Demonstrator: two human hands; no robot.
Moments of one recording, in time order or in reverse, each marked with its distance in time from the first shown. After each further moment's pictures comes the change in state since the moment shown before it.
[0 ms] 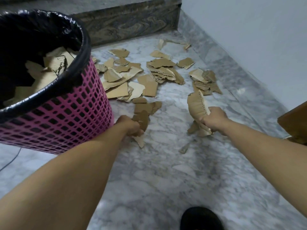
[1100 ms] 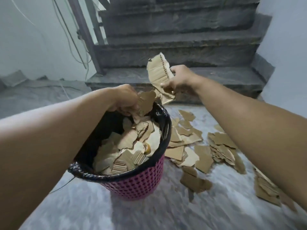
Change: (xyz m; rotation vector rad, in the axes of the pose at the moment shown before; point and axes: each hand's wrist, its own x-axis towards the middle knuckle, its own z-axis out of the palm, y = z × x) left_hand -0.109 0.073 -0.325 -0.147 0.333 0.121; right_hand -0.045 -0.459 -0.043 0.114 -0.389 -0.946
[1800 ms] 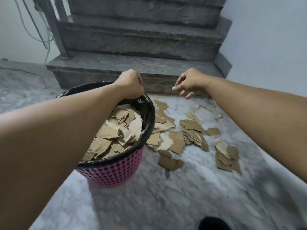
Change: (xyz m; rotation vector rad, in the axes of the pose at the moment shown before) left_hand 0.009 0.011 0.033 0.128 0.231 0.396; right_hand -0.043 0.034 -0.042 -0.285 -0.013 0.325
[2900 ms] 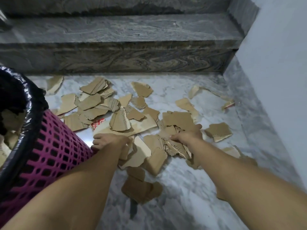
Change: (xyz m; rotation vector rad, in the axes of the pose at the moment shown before) left_hand 0.093 -0.077 0.352 0.070 0.014 -1.249; right_hand 0.135 0.313 0.139 0.359 0.064 0.687
